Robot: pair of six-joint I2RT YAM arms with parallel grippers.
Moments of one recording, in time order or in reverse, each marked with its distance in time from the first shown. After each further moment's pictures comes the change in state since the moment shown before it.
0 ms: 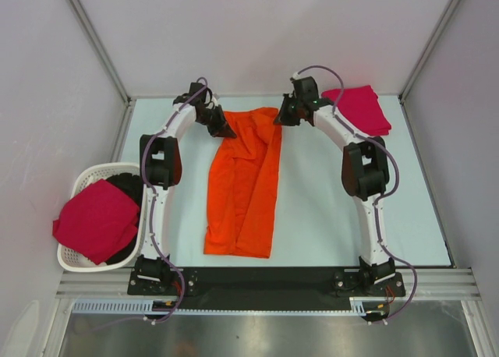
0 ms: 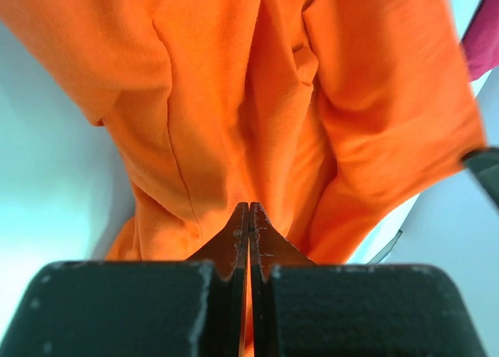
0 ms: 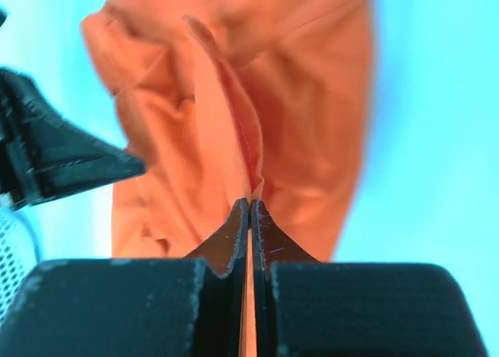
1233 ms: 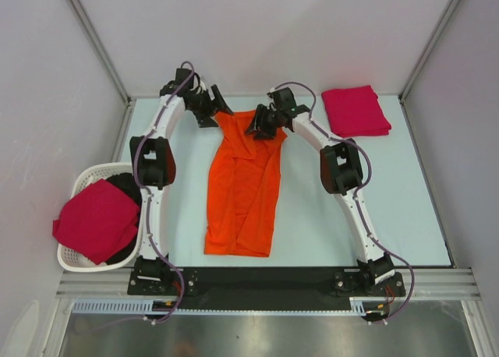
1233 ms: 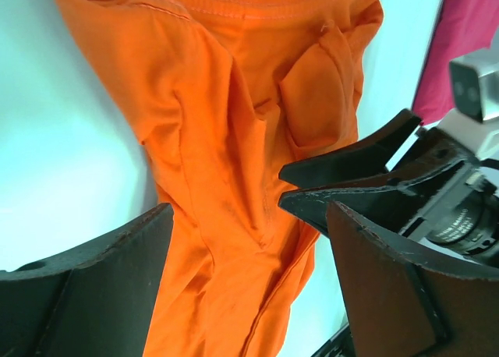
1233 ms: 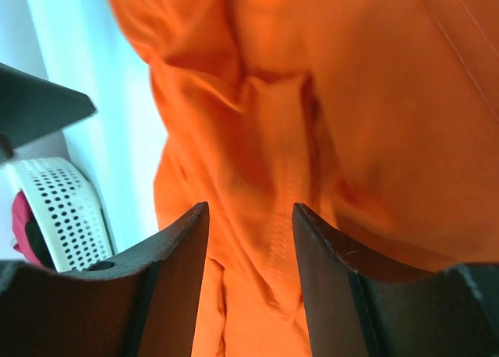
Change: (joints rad) left arm 0.046 -0.040 0.119 -0.018 -0.067 0.013; right arm 0.069 0.304 0.309 -0.037 -0.236 0.167
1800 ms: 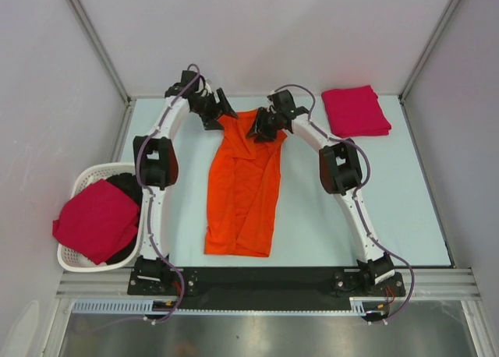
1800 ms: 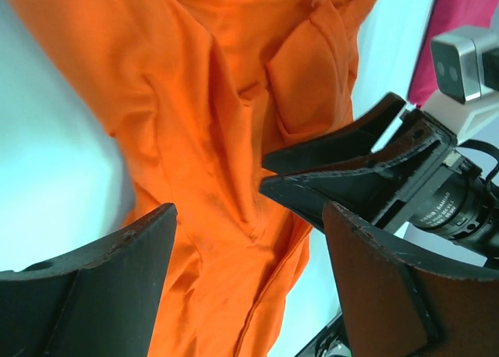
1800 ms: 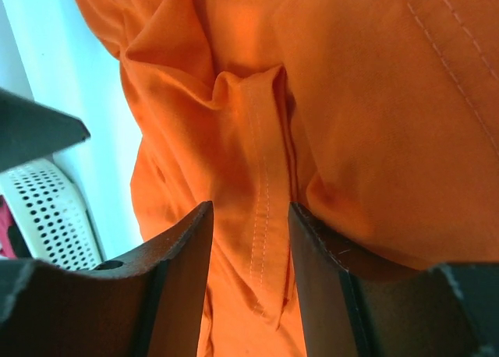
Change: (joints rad) left arm -0.018 0.000 -0.022 0.005 0.034 -0.001; right arm 0.005 0.006 -0.032 -0.017 0.013 -0.010
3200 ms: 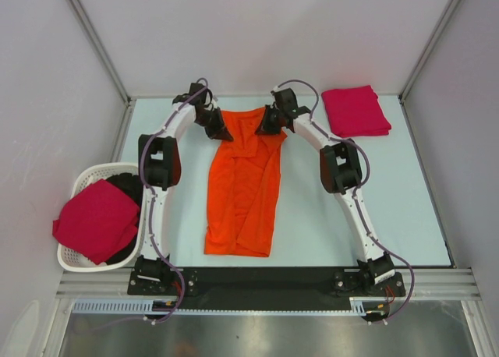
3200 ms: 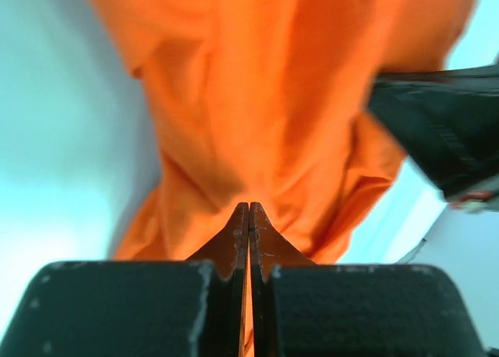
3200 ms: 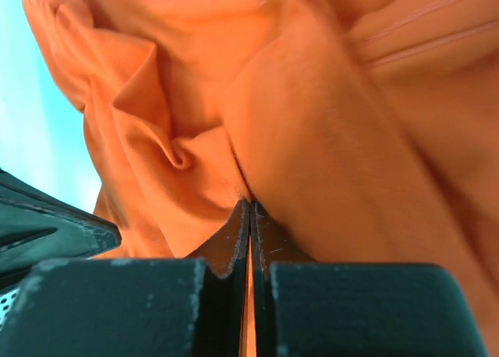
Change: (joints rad) left arm -0.034 0.003 -0.127 -0.037 -0.041 0.021; right arm -0.019 0.040 0.045 0.051 0.127 -0.083
